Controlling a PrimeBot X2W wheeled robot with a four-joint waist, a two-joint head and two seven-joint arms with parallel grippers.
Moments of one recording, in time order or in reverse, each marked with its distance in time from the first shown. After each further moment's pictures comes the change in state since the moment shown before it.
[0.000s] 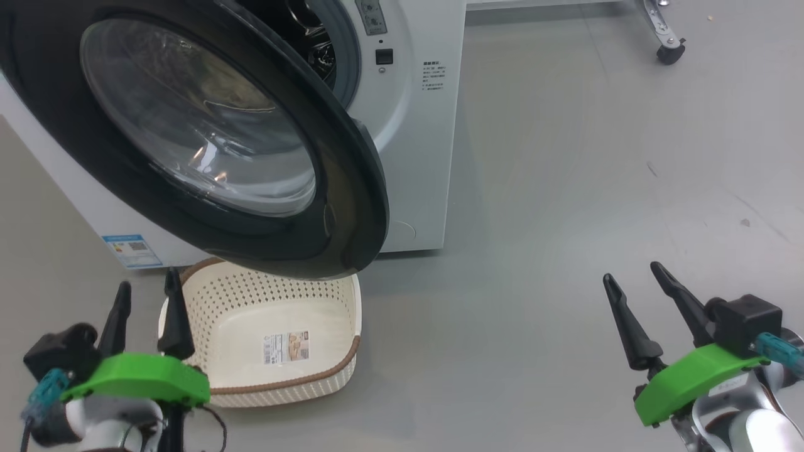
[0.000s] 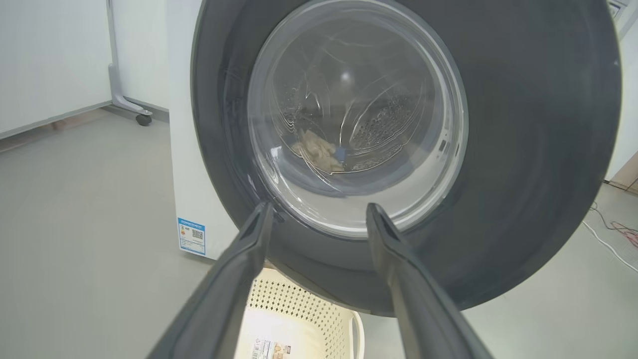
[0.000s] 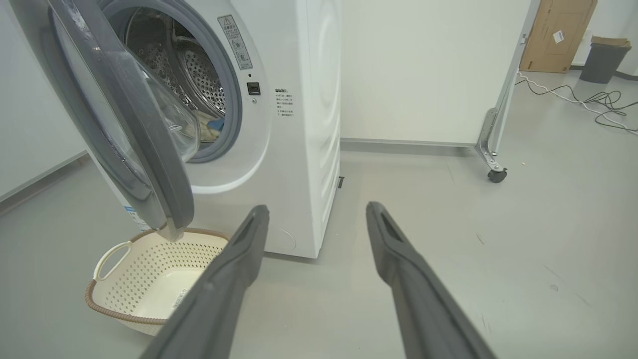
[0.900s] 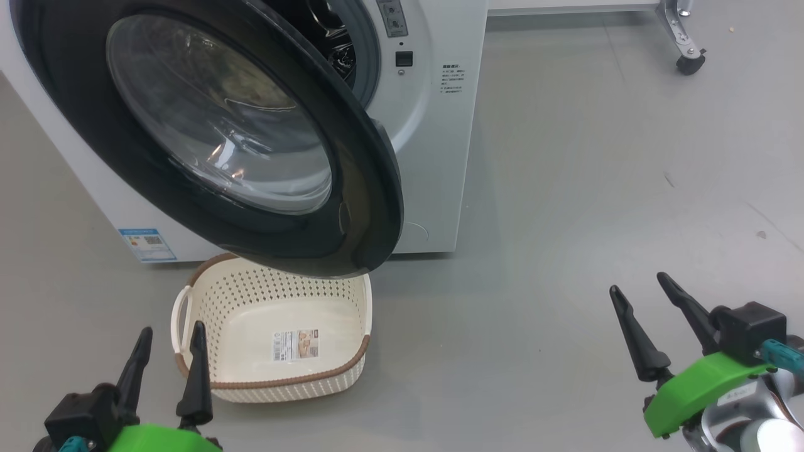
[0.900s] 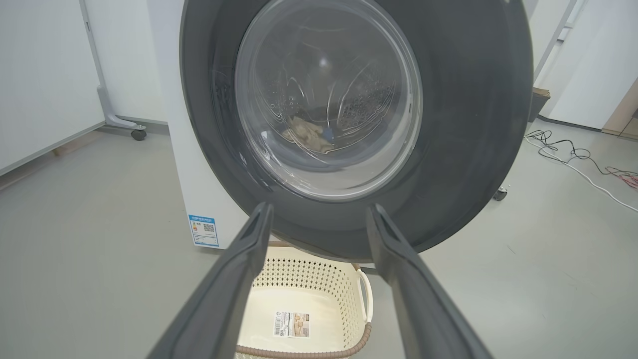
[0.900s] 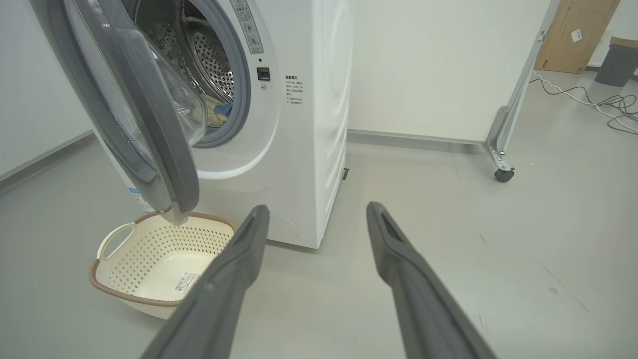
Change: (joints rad) left arm 0.253 0.081 -0.034 -0.278 0.149 0.098 0.033; right arm 0.036 -0.025 -0.011 -0.034 -0.009 0.000 0.038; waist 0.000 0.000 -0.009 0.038
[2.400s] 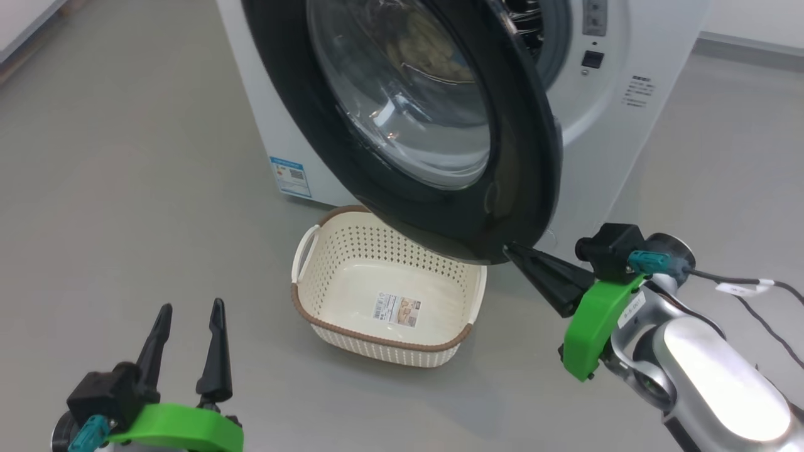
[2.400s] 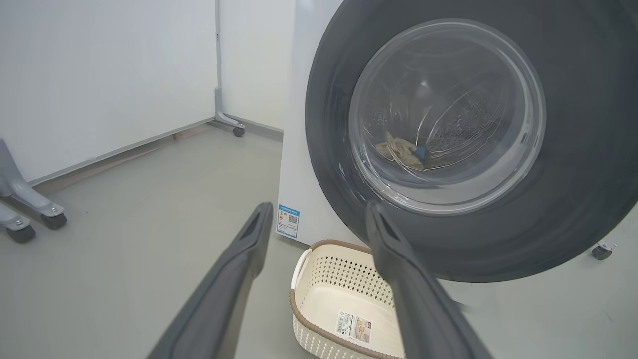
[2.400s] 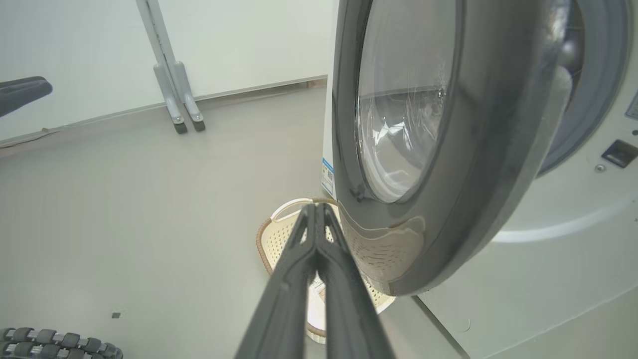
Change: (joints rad) left arm -0.084 -0.025 -0.052 0.046 0.002 -0.001 -0.030; right arm -0.412 -0.122 0.460 0.203 0.161 0.000 0.058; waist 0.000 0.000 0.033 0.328
